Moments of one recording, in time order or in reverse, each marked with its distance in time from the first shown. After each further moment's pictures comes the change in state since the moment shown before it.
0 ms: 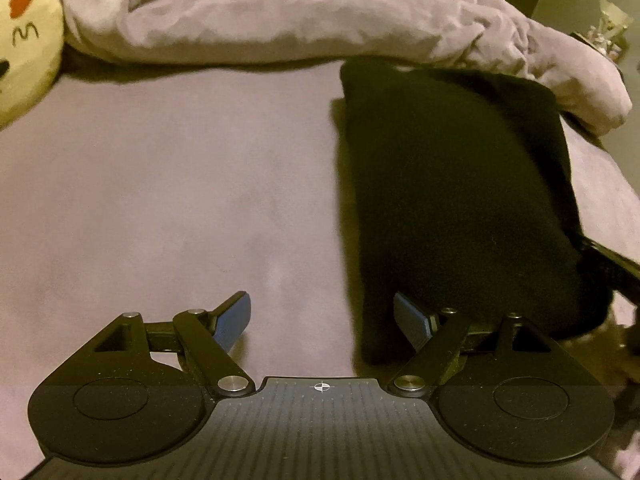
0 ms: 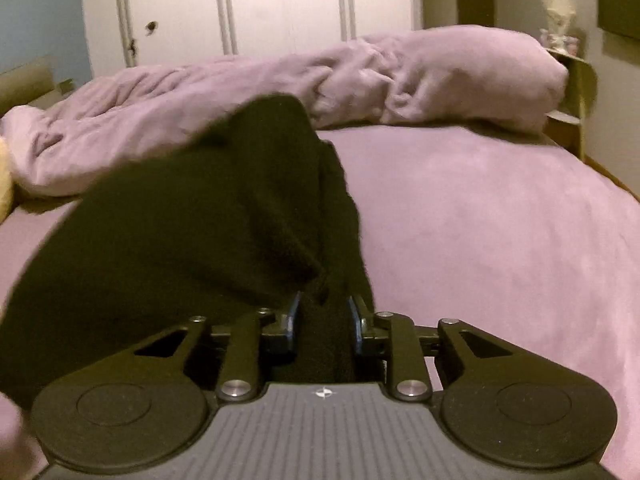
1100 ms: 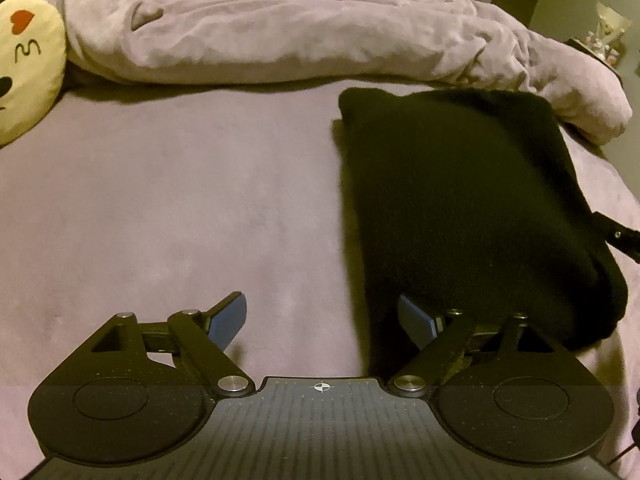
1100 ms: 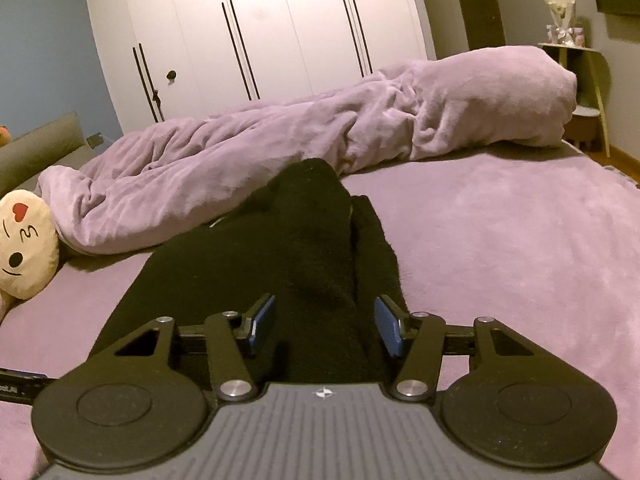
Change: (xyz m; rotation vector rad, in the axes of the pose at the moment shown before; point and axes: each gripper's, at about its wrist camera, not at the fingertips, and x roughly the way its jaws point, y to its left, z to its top) left arm -0.005 0.005 0.012 0.015 -0.053 0.019; right arm -0.035 0.002 0.027 0.091 -0.076 0.136
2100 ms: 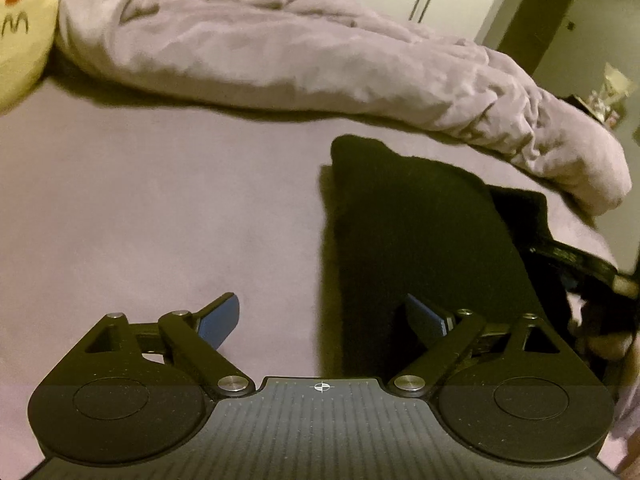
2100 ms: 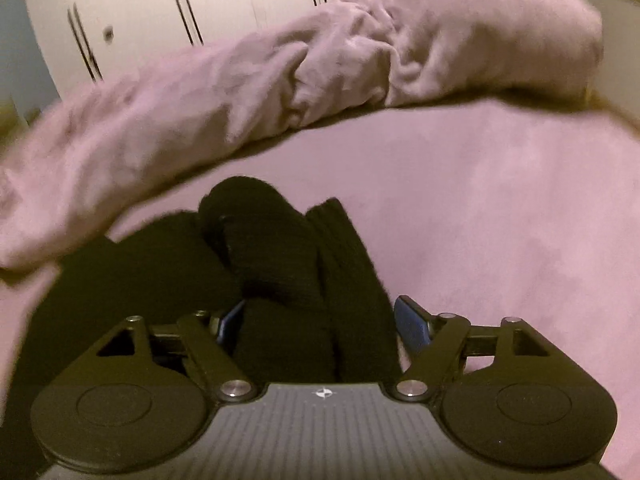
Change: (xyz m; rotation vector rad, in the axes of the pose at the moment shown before) left arm 0.039 0.005 0.043 -0.162 -0.046 -0.110; right arm 0.141 -0.031 0.043 0.134 0.190 -0.077
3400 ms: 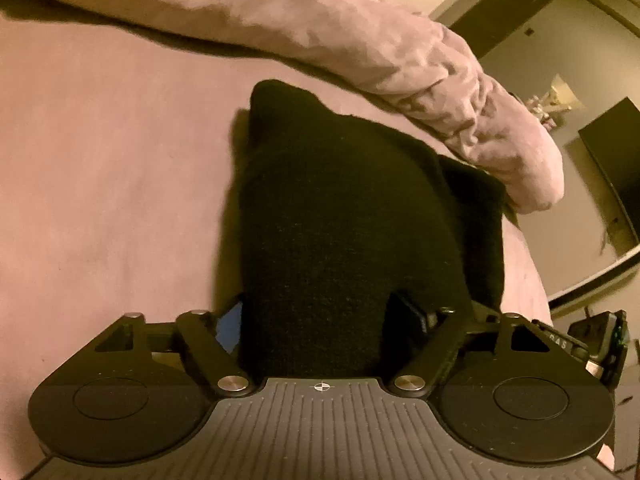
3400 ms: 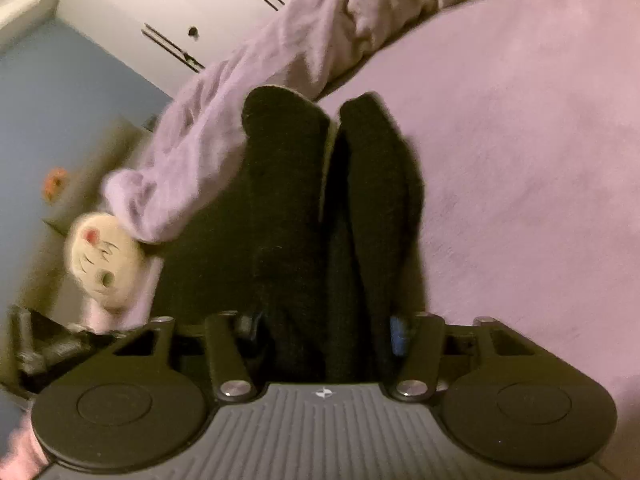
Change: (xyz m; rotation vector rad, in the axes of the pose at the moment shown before) left arm 0.053 0.009 0.010 -0.089 0.156 -0.302; right arm -0.017 -0.065 -0.034 0.142 0.214 0.490
